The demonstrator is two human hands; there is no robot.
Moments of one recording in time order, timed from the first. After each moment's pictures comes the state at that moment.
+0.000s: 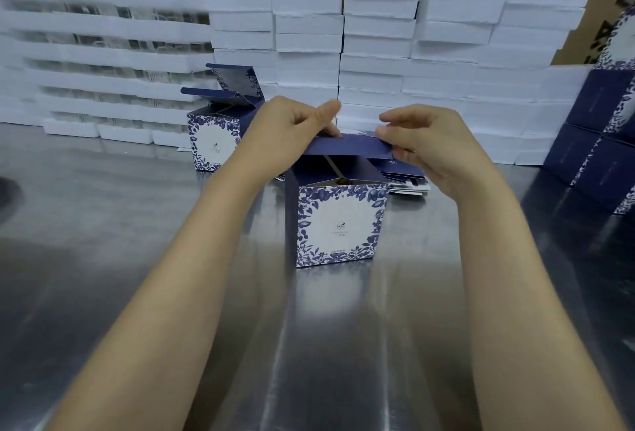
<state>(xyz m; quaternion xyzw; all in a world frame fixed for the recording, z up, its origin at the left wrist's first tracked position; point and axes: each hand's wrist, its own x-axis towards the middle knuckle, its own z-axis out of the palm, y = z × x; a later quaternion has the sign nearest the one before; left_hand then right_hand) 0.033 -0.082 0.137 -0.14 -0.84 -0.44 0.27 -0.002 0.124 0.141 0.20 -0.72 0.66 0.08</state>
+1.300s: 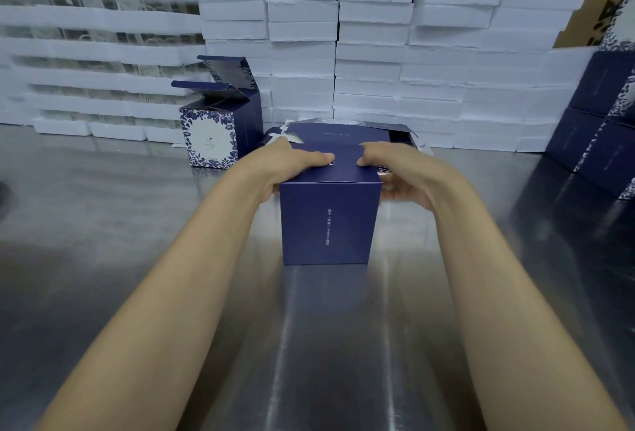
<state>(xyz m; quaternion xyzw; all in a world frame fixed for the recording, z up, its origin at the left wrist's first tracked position) 0.004 -0.081 0.106 0.10 -0.81 -0.57 0.03 -0.022 0.110 0.107 0.09 -0.78 0.60 -0.14</state>
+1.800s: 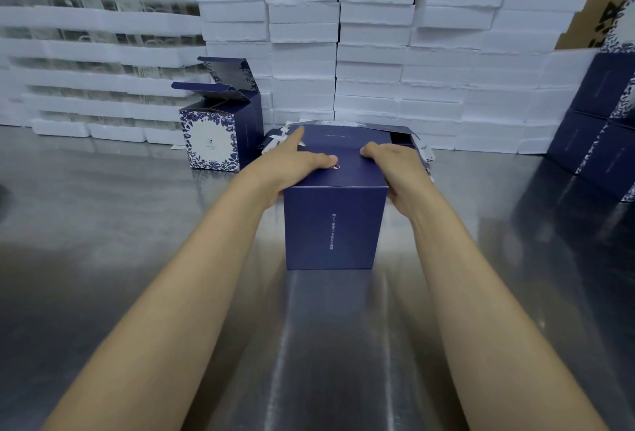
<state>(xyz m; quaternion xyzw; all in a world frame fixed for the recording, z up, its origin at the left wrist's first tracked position) 0.005 -0.079 0.105 0.07 -0.83 -0.56 0.02 -0.038 0.086 0.088 0.02 -0.73 0.68 0.00</state>
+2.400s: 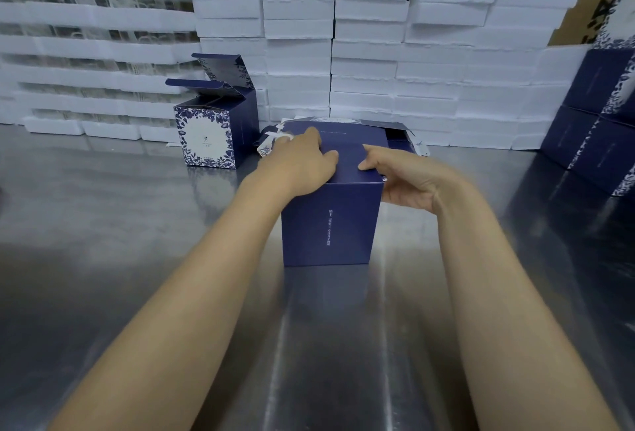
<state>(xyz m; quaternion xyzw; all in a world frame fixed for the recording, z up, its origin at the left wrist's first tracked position) 0.009 -0.058 0.110 0.02 -0.97 -0.22 0.10 -0.032 0.118 0.095 0.15 -0.68 0.68 -0.23</state>
